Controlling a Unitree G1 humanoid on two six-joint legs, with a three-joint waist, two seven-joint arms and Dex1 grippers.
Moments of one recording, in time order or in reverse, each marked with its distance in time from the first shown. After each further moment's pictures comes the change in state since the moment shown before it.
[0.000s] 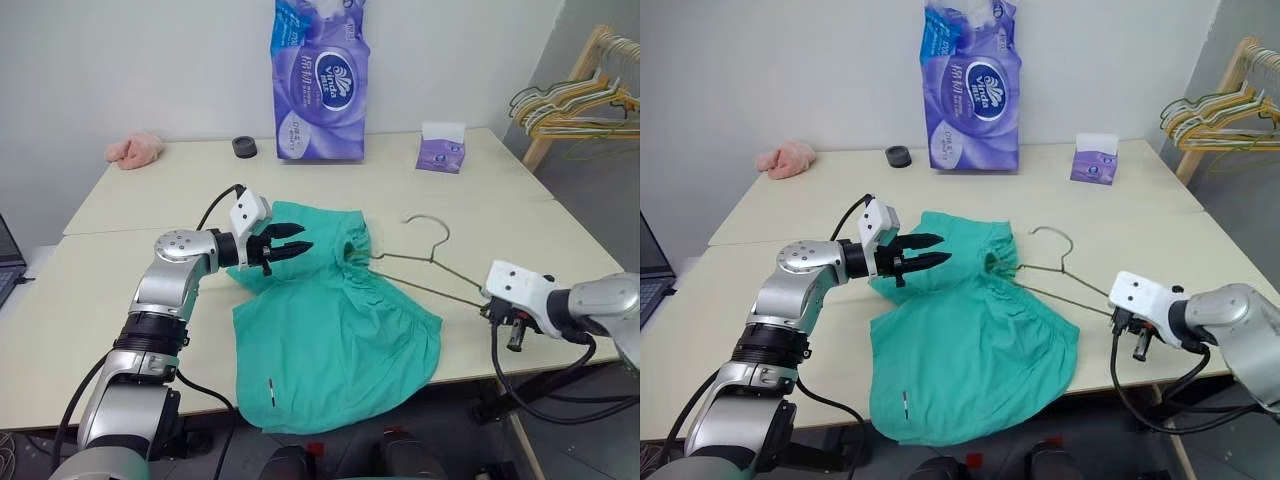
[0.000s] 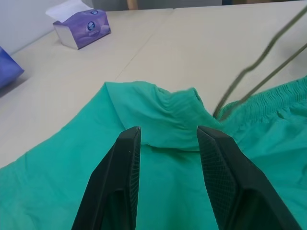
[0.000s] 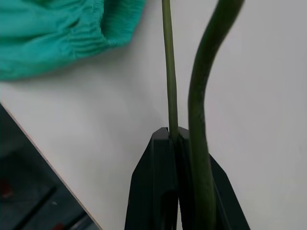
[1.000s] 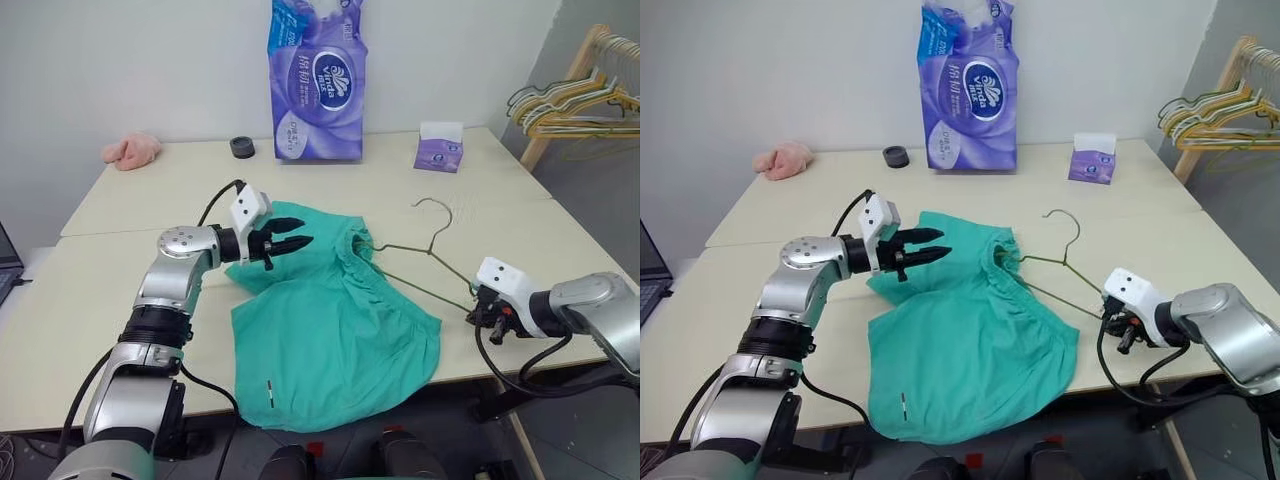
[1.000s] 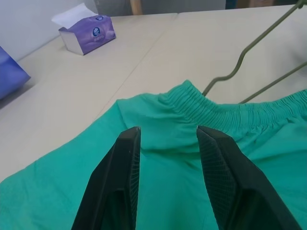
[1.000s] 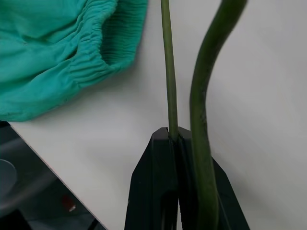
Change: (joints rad) left arm -0.039 -0.020 0.005 0.057 0.010 -0.040 0.005; right arm -0.114 0.128 0.036 0.182 0.121 0.184 0.030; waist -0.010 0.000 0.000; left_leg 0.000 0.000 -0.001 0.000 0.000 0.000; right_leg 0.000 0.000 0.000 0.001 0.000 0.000
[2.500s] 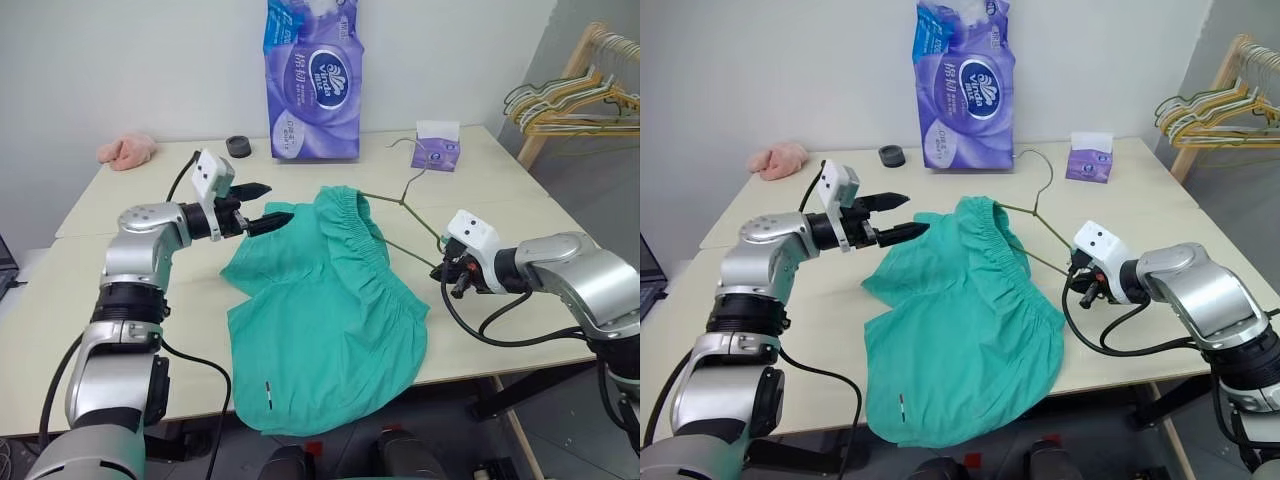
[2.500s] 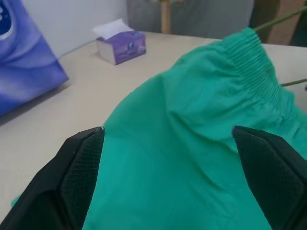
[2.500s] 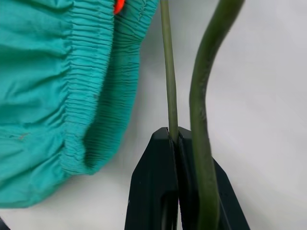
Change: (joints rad) left arm -0.150 0.101 0.093 0.098 -0.082 0.170 -0.098; right arm -0.267 0.119 0.045 -0.015 0.032 0.038 -0.095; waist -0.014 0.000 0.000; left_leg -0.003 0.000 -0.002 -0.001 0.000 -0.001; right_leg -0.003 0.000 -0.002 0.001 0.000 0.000
